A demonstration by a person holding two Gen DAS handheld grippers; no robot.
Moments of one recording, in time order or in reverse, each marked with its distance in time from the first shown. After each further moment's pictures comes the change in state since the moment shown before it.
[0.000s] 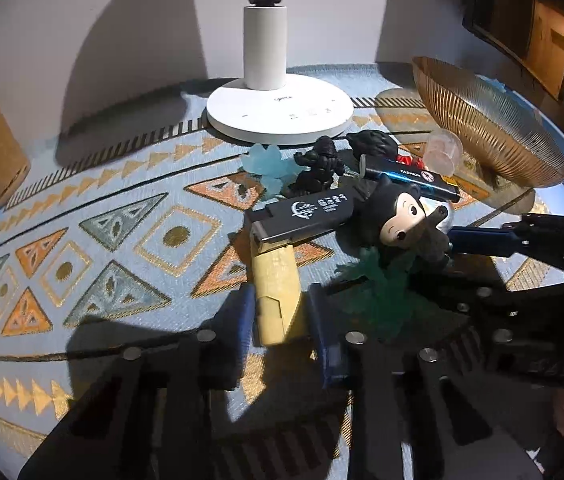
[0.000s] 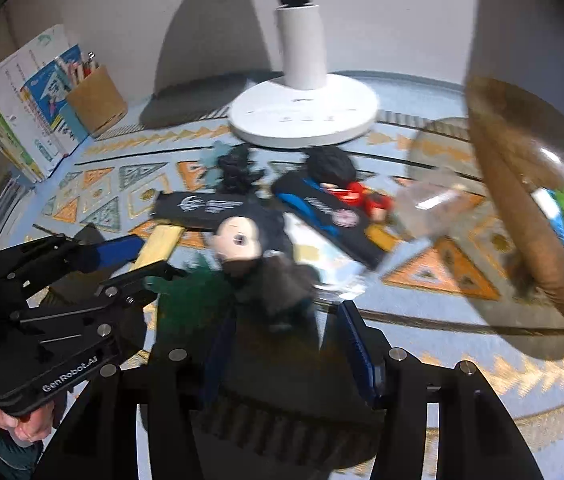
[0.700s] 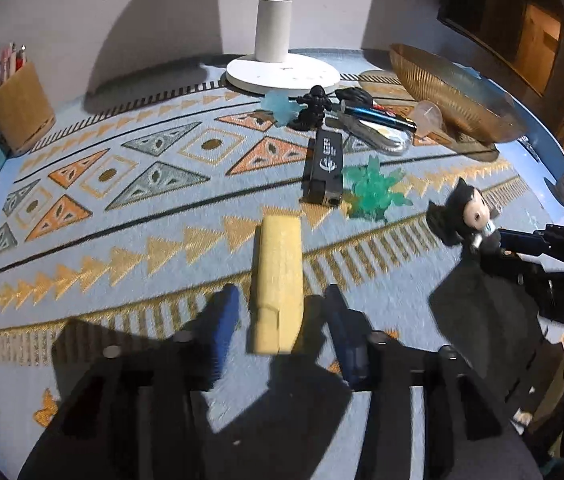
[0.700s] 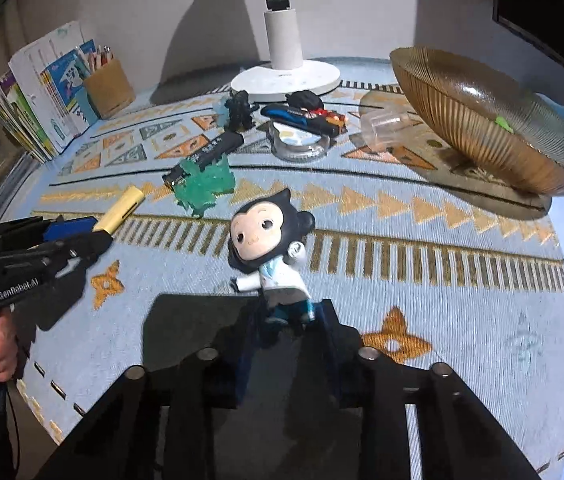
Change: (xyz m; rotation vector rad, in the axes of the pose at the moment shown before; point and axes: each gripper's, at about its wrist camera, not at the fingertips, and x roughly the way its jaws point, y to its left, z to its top) left arm -0.047 0.018 -0.065 -0.004 0.026 -0.039; right arm -0.063 0.005 -0.098 0.047 -0.030 -0.059
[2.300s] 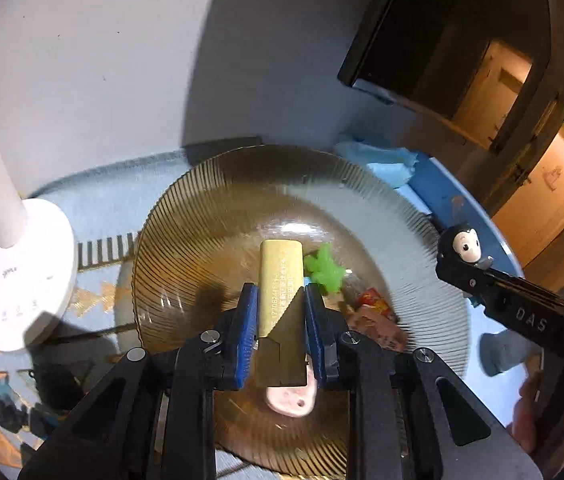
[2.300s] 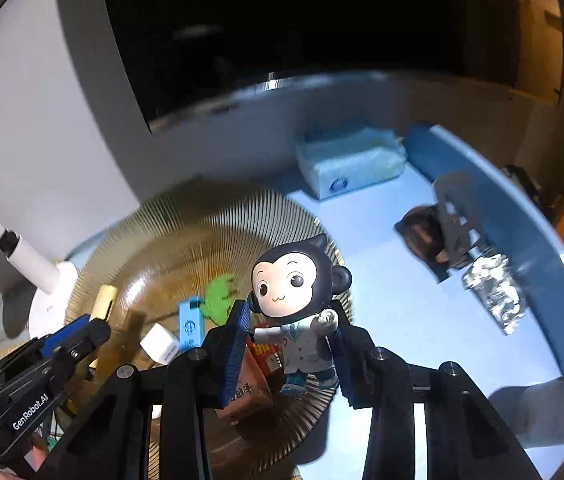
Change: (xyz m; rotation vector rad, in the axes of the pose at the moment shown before) left arm 0.106 -0.205 0.228 -0.005 -0.091 -0.261; right arm -0.049 -0.271 0.142 0.442 -0.132 -0.310
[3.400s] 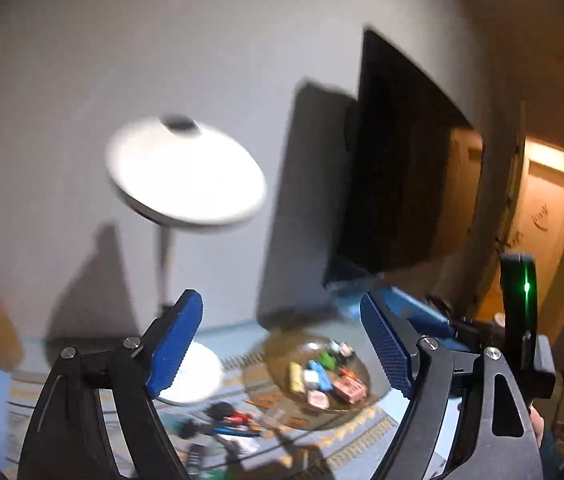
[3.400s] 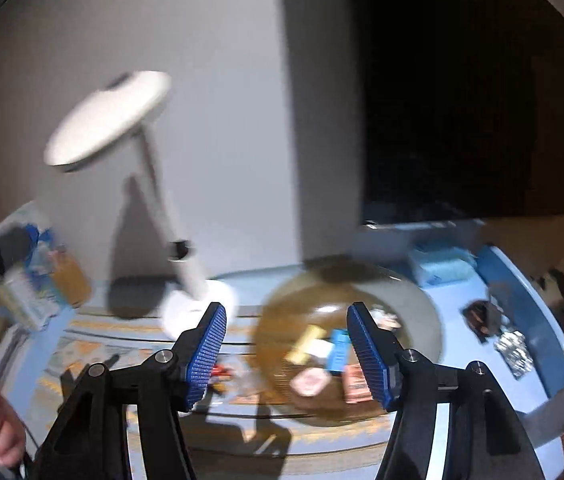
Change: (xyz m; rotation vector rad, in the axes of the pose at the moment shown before) left arm -0.335 0.022 -0.032 0.114 -0.574 0.065; right arm -0.189 0.123 -0.050 -0.261 -0.314 0.249
